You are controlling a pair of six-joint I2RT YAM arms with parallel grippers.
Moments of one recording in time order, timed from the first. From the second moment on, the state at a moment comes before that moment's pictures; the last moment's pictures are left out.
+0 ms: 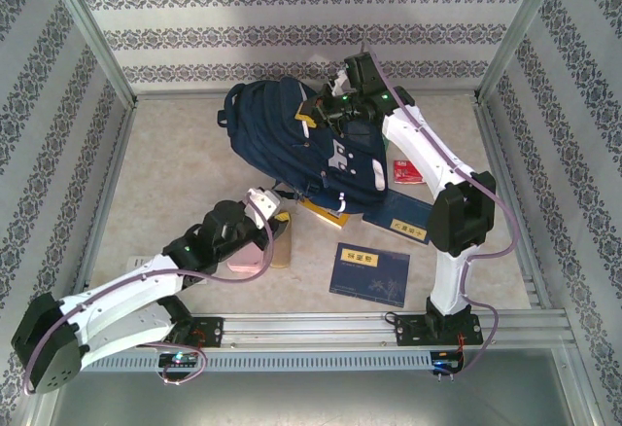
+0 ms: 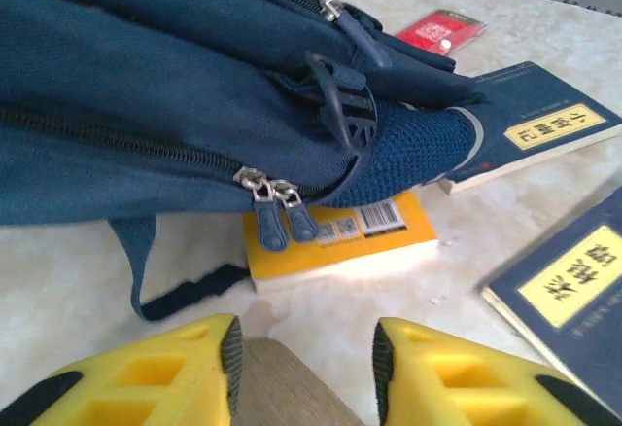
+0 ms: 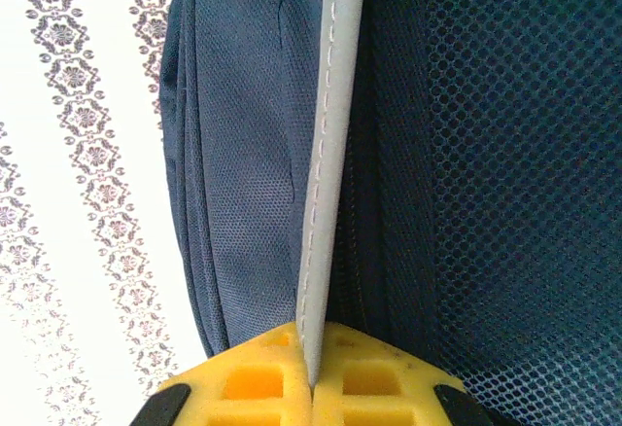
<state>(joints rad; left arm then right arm) -0.76 0.95 0.49 0.07 -0.06 0.10 0.41 1.94 1.90 -0.63 -0.77 1.10</state>
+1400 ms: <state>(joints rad) -0.74 1.33 0.37 0.62 -0.23 0.19 0.46 1.92 1.80 -0.47 -0.78 1.20</state>
